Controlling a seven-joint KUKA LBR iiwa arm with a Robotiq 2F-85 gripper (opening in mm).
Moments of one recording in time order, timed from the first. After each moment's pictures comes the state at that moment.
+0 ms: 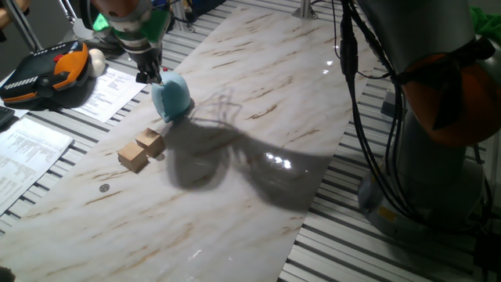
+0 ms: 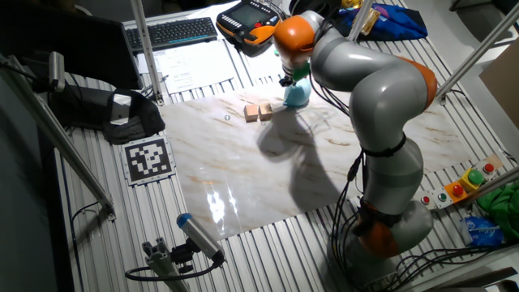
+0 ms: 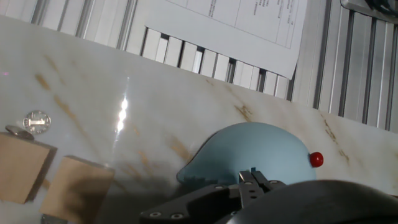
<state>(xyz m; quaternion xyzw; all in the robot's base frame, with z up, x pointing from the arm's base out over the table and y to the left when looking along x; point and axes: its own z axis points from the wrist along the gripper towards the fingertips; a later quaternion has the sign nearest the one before) 0.677 0.007 0.151 -0.14 0.97 -0.16 0.09</state>
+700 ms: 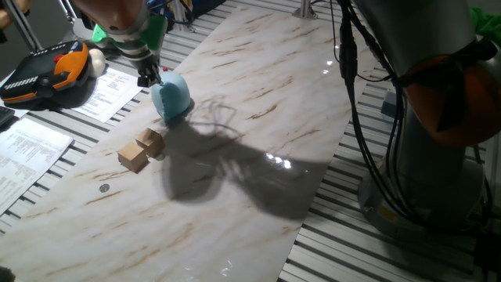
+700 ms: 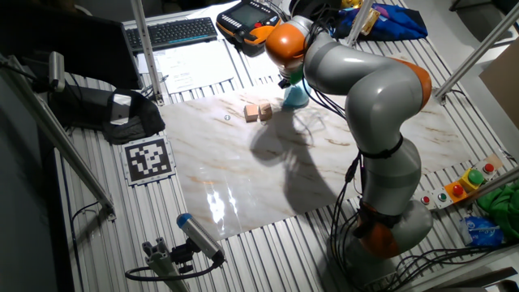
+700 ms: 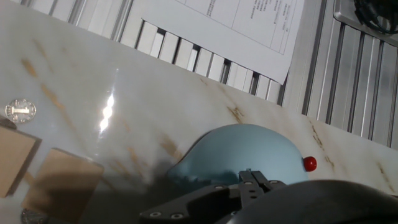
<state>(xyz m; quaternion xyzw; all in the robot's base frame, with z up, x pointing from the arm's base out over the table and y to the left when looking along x) 0.678 0.004 0.148 -0.15 0.97 -0.19 0.09</state>
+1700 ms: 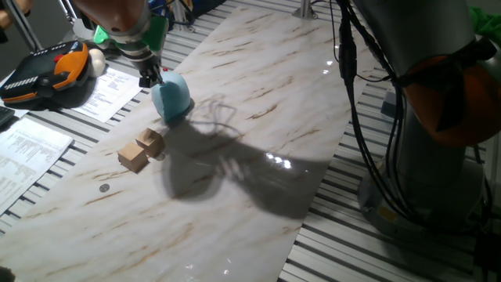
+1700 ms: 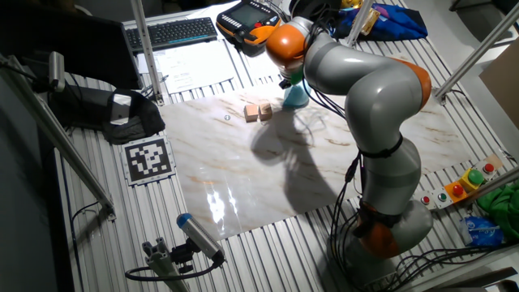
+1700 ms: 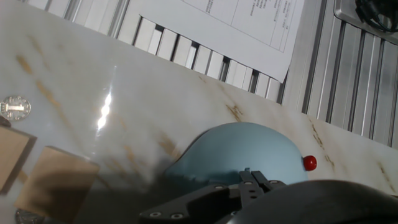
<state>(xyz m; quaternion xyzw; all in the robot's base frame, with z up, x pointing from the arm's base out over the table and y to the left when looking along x) 0.678 -0.001 0.143 -0.15 0.97 -0.19 0.09</state>
